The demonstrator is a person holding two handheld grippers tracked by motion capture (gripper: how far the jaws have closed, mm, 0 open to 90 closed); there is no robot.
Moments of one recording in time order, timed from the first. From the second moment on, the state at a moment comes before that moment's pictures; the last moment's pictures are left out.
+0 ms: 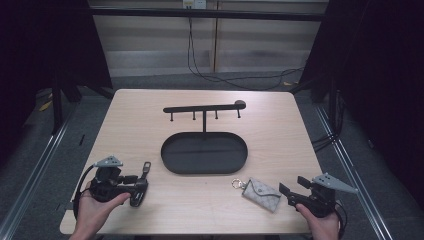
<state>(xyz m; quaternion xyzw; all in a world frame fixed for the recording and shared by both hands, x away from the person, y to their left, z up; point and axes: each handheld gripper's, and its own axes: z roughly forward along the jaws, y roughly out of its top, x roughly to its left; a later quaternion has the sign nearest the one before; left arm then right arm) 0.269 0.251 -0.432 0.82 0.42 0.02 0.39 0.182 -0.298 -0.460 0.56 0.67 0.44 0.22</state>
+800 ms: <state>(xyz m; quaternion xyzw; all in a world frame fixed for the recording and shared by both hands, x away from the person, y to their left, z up) 0.322 0.230 -0.414 0.87 0.44 0.02 0.24 0.184 -0.298 -0.461 0.56 0.68 0.43 0.21</state>
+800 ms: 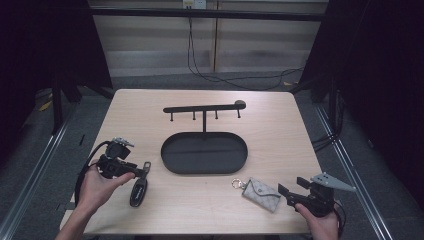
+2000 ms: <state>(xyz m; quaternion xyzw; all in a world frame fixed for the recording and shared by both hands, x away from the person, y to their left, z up) 0.387 0.206 -0.443 0.87 0.49 -0.06 0.09 0.186 -0.297 -0.463 0.56 0.69 0.42 0.20</state>
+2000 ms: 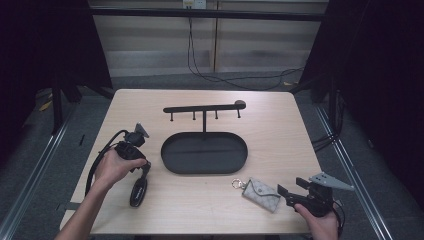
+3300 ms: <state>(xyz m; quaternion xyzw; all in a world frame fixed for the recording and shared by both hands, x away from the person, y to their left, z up) 0.406 0.185 -0.466 0.87 0.50 -0.03 0.00 0.188 -0.296 -0.464 0.56 0.69 0.42 0.19</state>
